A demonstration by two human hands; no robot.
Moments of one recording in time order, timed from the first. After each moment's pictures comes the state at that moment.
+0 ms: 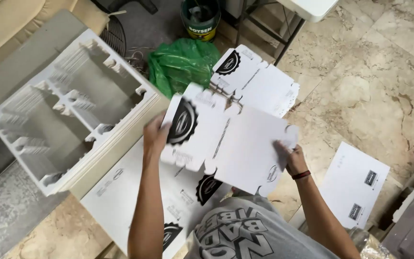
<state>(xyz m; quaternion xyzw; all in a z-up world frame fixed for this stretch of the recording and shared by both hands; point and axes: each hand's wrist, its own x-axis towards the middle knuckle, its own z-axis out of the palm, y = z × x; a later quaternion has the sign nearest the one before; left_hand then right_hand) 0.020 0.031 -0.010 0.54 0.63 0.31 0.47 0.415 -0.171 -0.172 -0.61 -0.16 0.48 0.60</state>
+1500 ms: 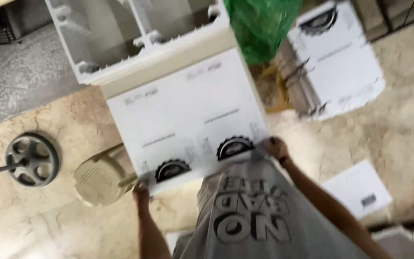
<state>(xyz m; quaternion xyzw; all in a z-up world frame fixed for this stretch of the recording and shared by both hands) -0.240 -0.391 -0.249 0.09 0.92 0.09 0.36 0.313 -0.166 -0.330 -0.74 -0.51 0.45 0.03</state>
